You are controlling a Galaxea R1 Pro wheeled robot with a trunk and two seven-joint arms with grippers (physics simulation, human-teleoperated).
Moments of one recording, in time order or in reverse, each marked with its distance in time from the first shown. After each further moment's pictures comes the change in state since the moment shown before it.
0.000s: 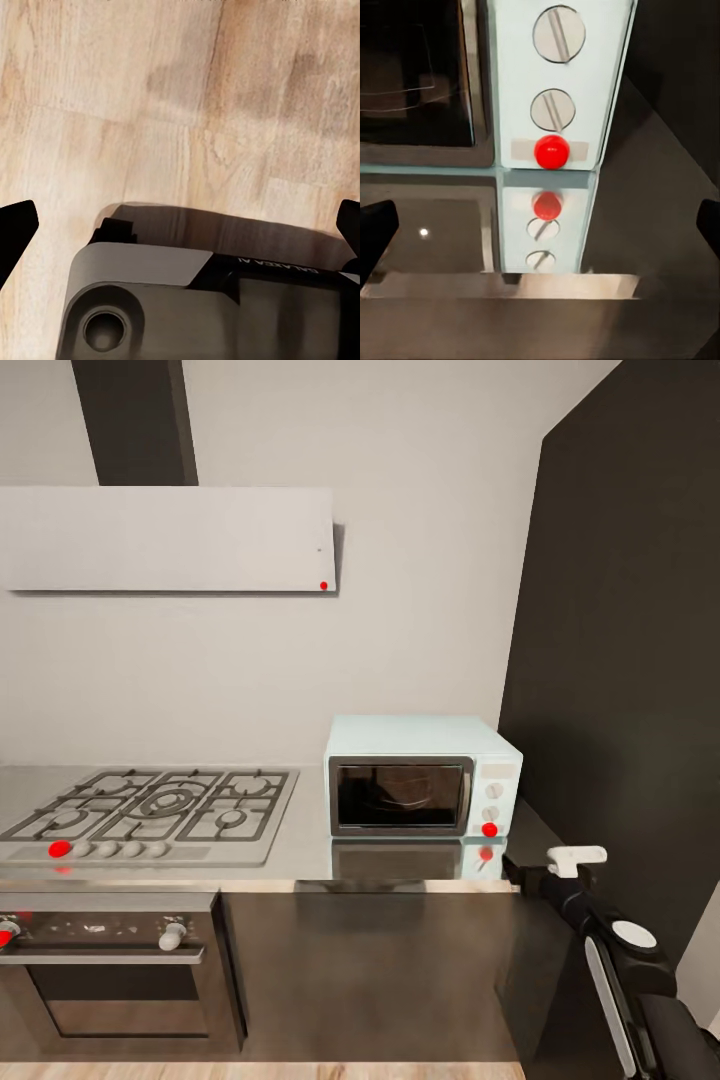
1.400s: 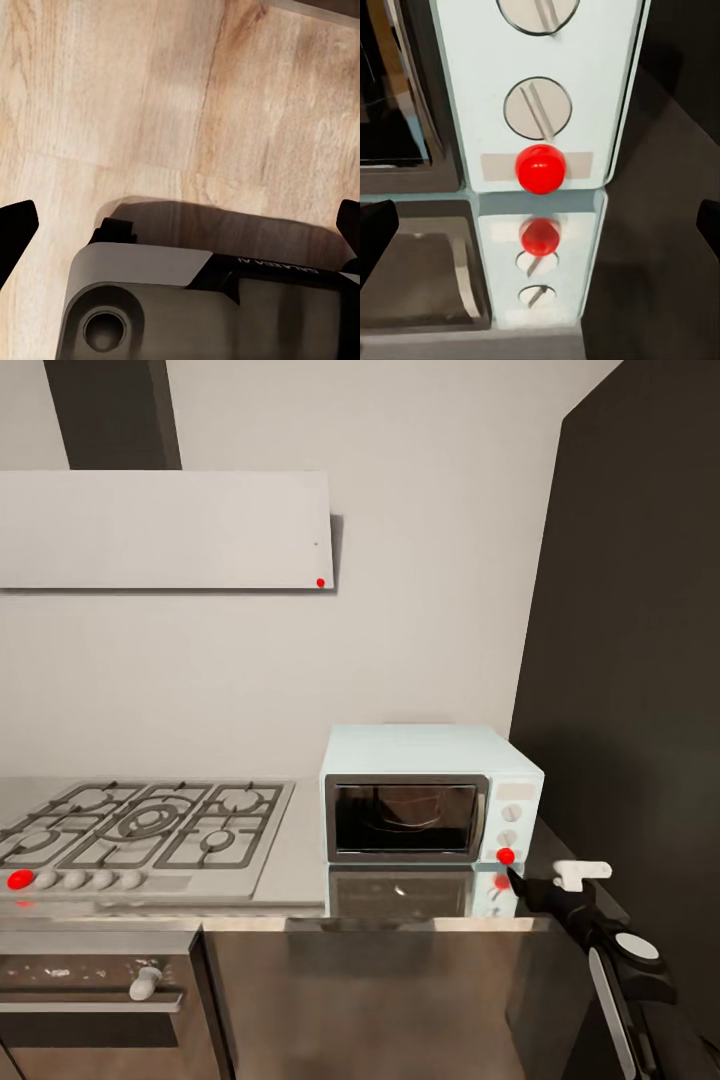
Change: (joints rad) left arm 0.000 0.000 0.000 0.000 0.000 0.000 0.000; right arm 0.000 0.006 -0.055 0.101 -0.008 -0.051 0.016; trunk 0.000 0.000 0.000
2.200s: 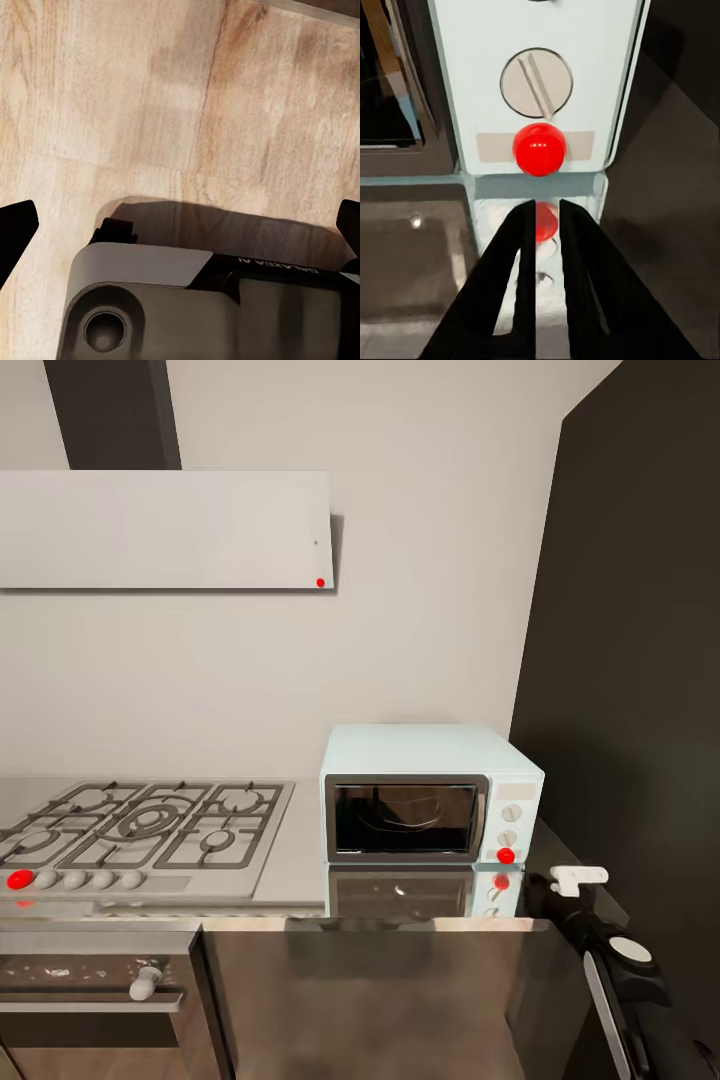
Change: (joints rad) left arm 0.000 0.001 0.000 0.000 0.000 0.000 0.000; right arm 0.000 0.006 0.004 0.036 0.015 -0.016 -0.015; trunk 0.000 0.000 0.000
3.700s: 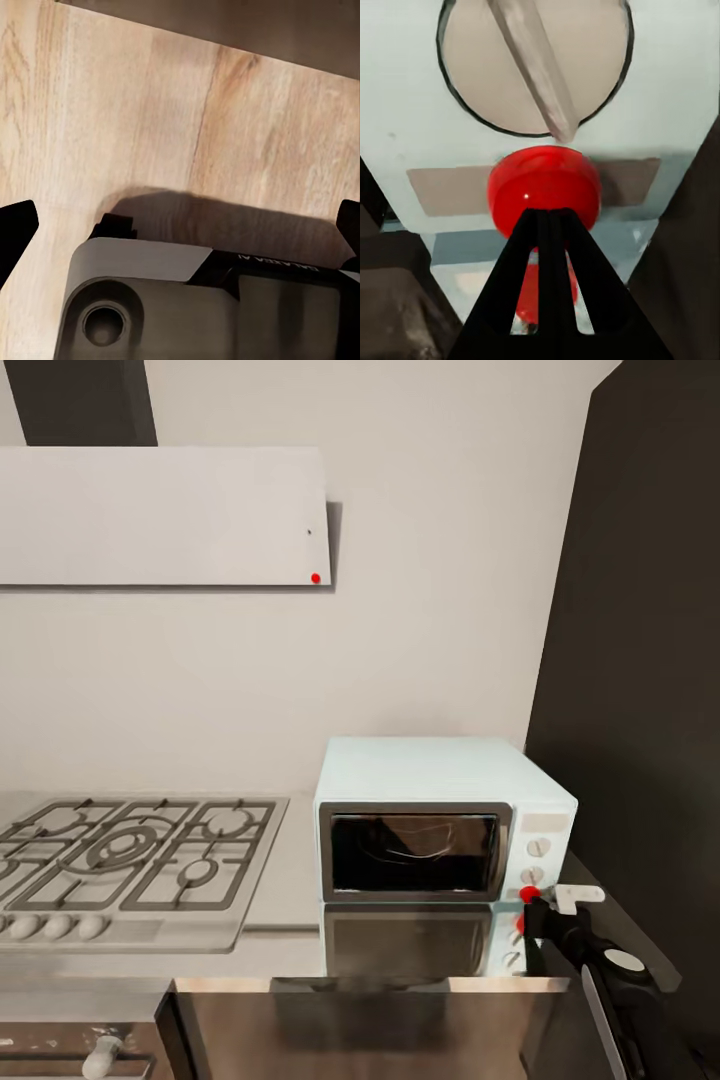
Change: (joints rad) left arm 0.003 -0.001 0.007 0.000 0.003 0.006 0.004; right arm 0.000 -0.006 -0.008 0.105 0.007 0.009 -0.007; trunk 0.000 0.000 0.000
